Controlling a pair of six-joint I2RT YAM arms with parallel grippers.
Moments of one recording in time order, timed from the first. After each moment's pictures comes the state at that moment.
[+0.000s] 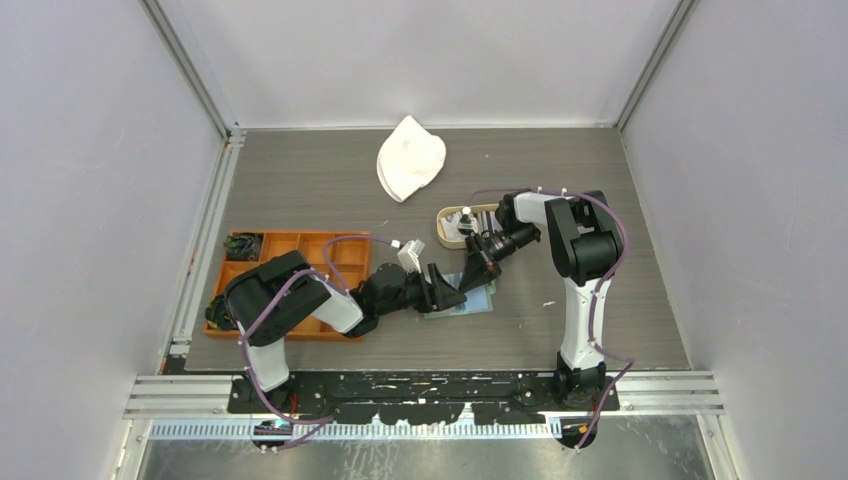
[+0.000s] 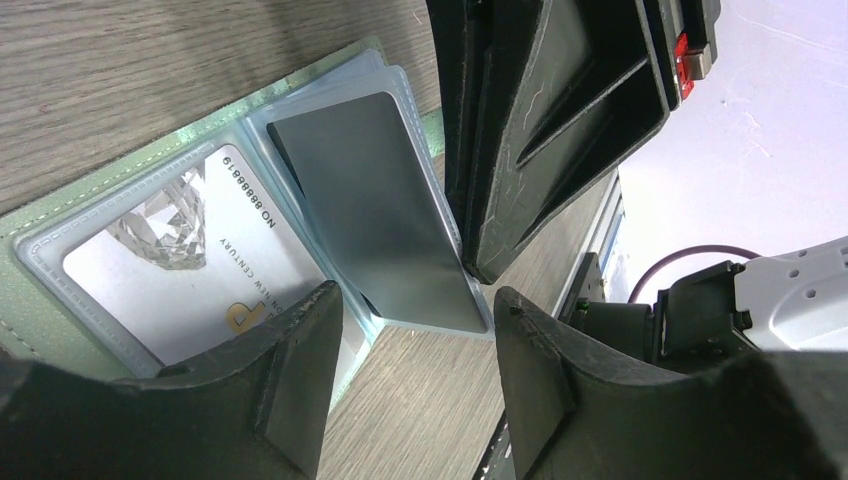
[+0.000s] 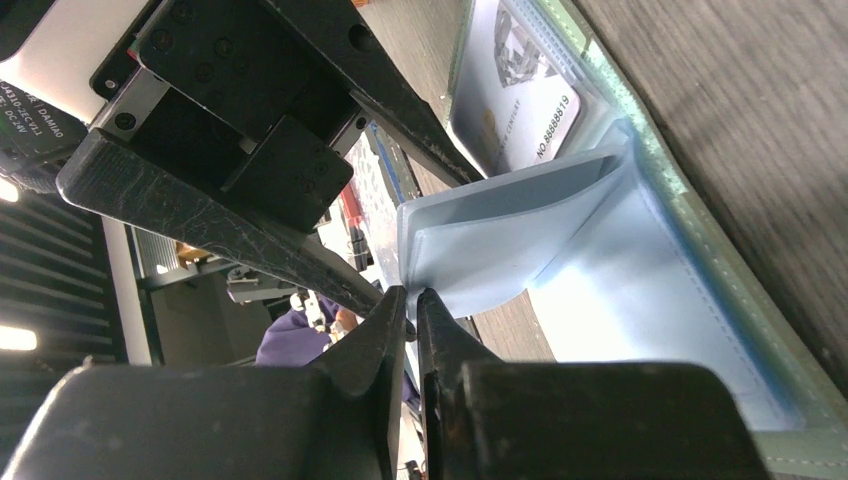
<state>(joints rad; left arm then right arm) -0.93 1.83 0.54 0.99 0.16 -0.99 0.25 2.12 1.27 -1.13 -1.16 -0.42</state>
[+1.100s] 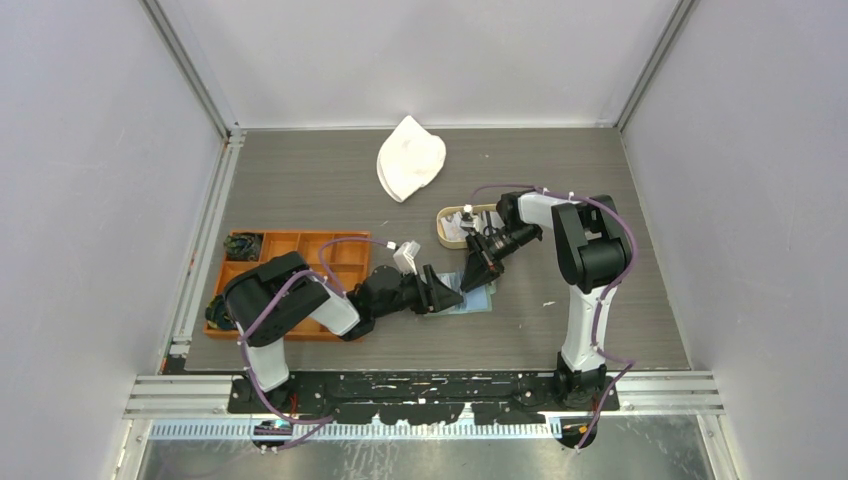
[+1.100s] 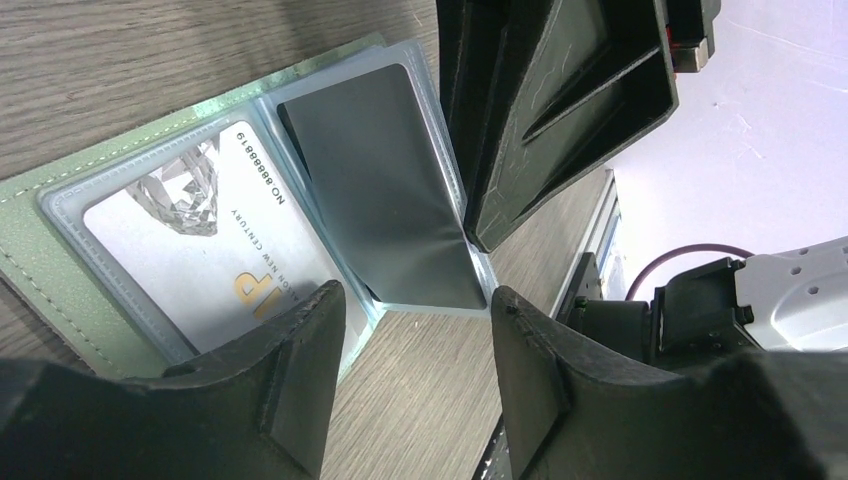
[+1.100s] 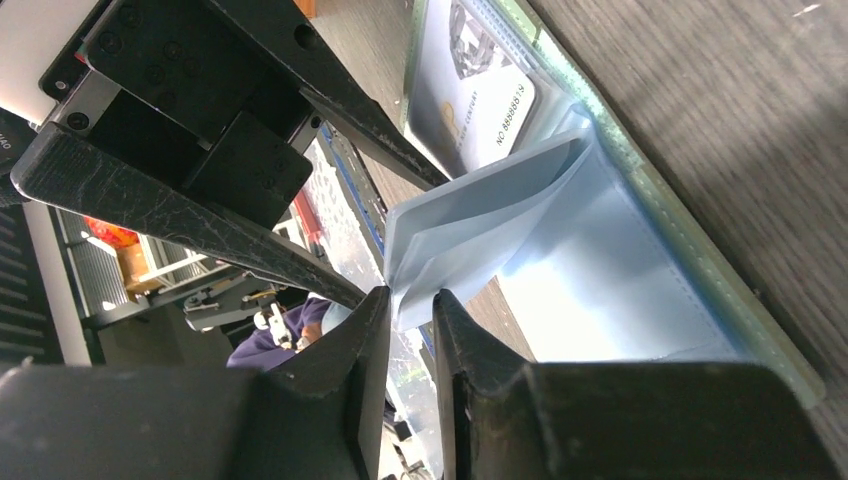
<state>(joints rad) -0.93 1.82 0.50 1.04 0.15 -0.99 0.24 2.04 1.23 -1.02 -1.05 -0.30</state>
